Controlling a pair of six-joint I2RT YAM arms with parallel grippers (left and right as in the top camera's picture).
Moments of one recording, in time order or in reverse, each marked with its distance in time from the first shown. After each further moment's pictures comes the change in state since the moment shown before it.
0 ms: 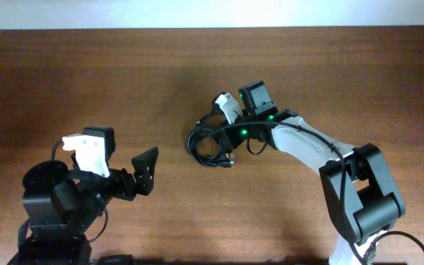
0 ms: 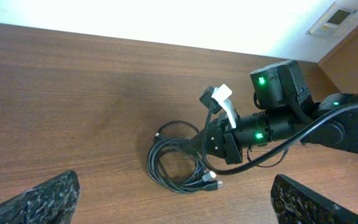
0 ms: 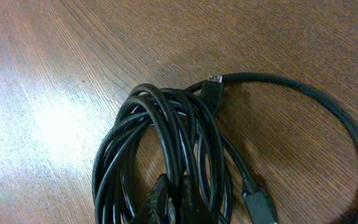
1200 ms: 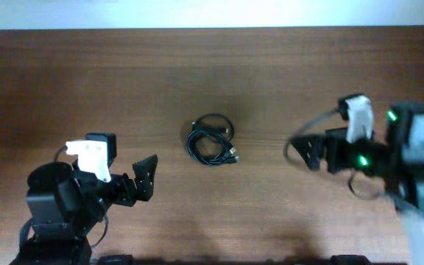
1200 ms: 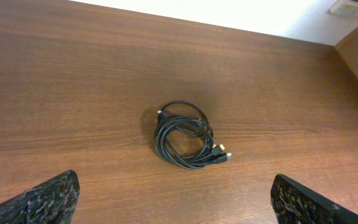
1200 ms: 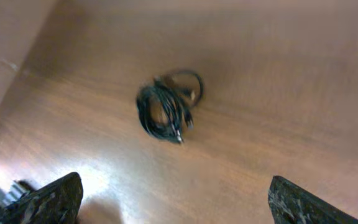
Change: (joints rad) left arm 0.000 -0.002 0.000 -0.100 -0.026 0.011; right arm -0.472 -0.843 0.002 -0.761 -0.034 0.125
